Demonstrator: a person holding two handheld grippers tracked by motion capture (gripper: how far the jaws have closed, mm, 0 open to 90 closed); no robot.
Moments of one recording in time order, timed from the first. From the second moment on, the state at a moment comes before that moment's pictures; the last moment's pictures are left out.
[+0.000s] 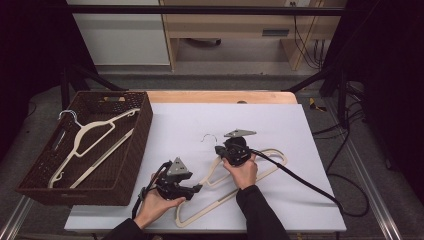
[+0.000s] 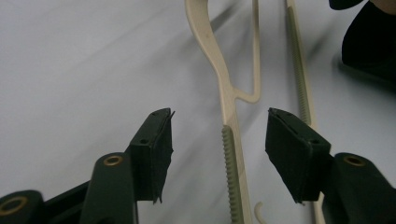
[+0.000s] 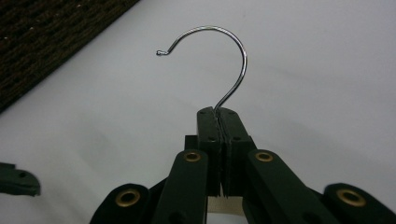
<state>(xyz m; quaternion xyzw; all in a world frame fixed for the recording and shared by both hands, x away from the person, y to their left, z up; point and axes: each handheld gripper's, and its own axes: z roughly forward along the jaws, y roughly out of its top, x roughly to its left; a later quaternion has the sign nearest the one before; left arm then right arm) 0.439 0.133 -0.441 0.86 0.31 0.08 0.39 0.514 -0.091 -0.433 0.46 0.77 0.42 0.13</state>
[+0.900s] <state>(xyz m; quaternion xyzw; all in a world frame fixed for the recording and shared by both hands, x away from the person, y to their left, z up) 0.474 0.086 -0.431 0.85 0.30 0.01 0.44 0.479 -0.111 -0.399 0.41 0.76 0.47 0.16</state>
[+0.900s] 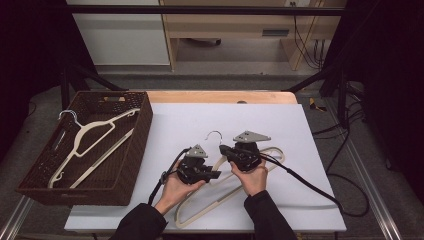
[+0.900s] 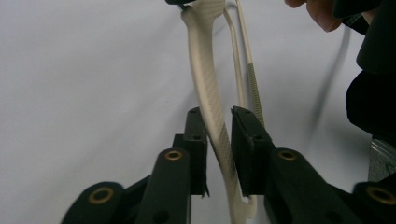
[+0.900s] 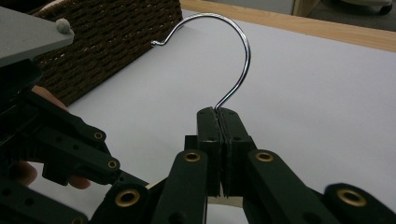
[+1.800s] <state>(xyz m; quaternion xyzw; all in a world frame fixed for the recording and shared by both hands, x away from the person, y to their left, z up) 0.441 0.121 -0.389 0.83 0.28 0.06 0.48 0.426 -0.177 -0.383 0.33 0.75 0.54 0.20</state>
